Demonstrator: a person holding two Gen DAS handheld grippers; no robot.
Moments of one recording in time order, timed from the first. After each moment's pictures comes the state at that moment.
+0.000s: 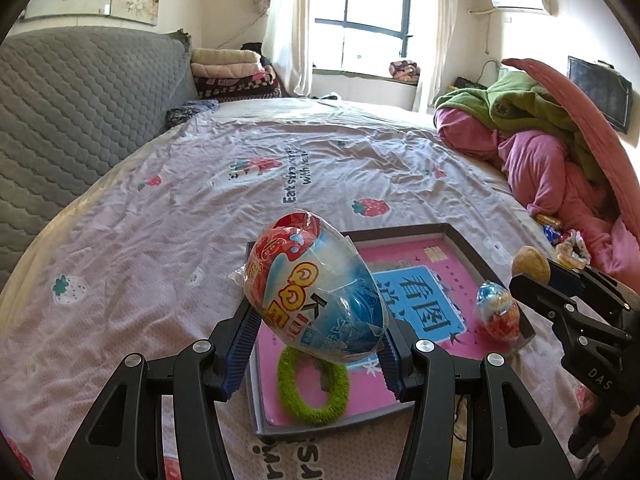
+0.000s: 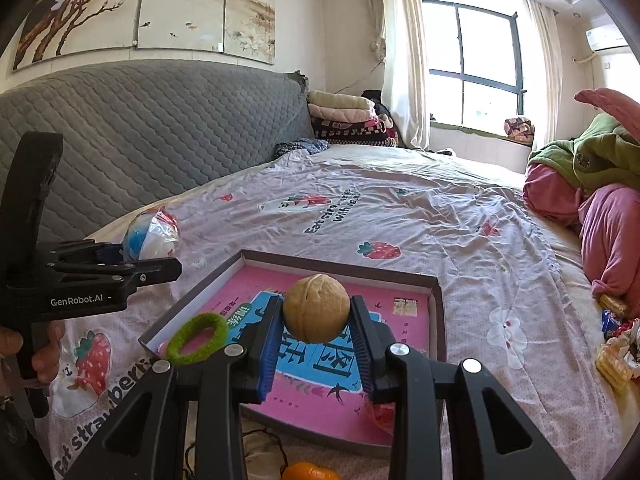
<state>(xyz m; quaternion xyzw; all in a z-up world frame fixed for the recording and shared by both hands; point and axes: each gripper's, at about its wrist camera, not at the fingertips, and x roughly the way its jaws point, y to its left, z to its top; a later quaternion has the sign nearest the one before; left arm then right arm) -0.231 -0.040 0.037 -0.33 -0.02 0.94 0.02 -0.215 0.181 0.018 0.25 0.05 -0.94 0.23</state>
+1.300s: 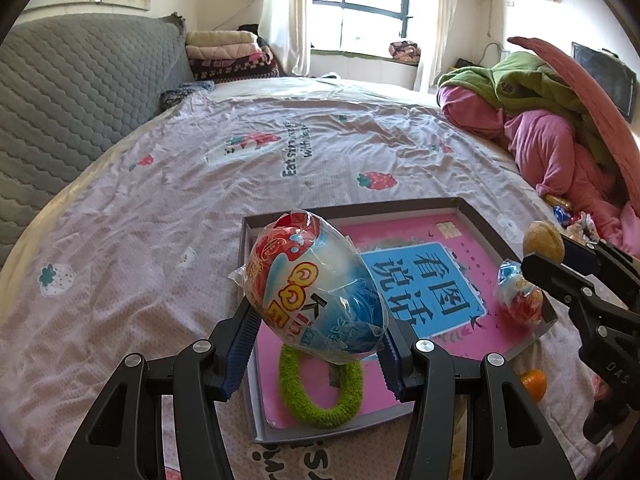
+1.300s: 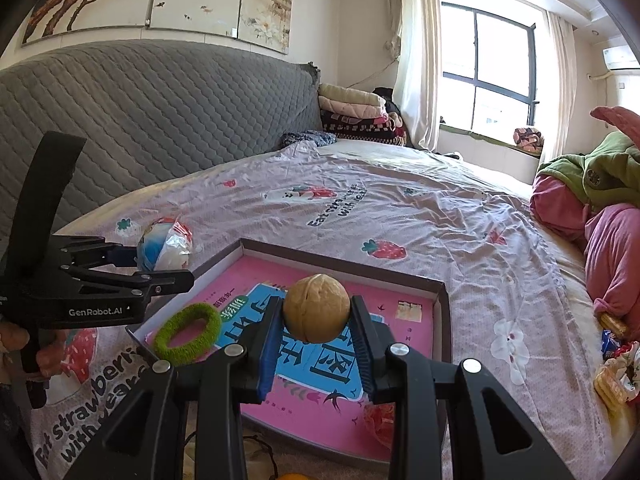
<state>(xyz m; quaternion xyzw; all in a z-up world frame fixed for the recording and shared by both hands) -0.254 -0.043 0.007 -0.36 -0.01 0.93 0.02 -0.226 0.168 0.008 0.25 0.09 -0.93 0.24</state>
